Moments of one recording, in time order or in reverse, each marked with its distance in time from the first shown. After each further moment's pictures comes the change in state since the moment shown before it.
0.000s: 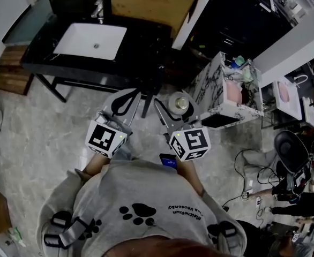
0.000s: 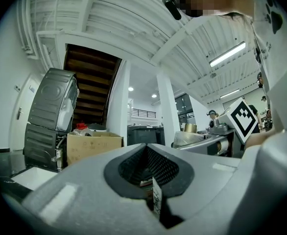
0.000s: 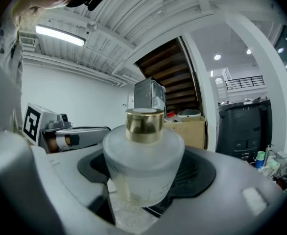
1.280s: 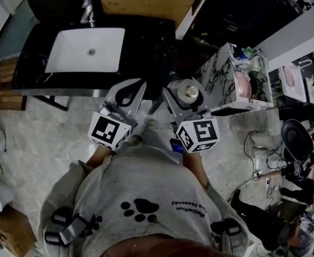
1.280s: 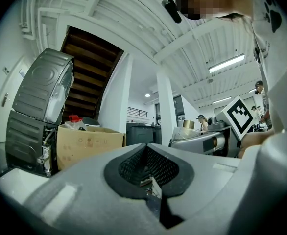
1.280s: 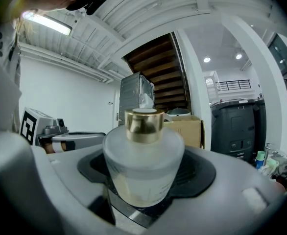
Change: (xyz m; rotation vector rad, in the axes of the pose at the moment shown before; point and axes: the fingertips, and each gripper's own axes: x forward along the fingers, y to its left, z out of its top) left arm 0.076 0.128 -0.030 -0.052 0.008 -0.140; right arm 0.136 -0.040 0.007 0.020 0.004 -0.160
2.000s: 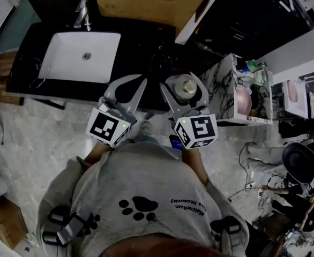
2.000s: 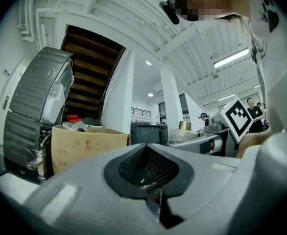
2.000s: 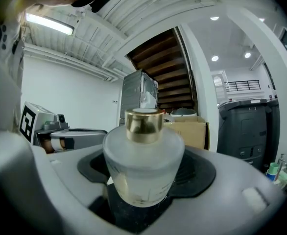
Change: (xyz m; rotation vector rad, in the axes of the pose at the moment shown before) left arm 0.090 0.034 -0.008 0.013 0.008 0.050; right arm 0.071 -0.072 0.004 -0.048 0.006 0.084
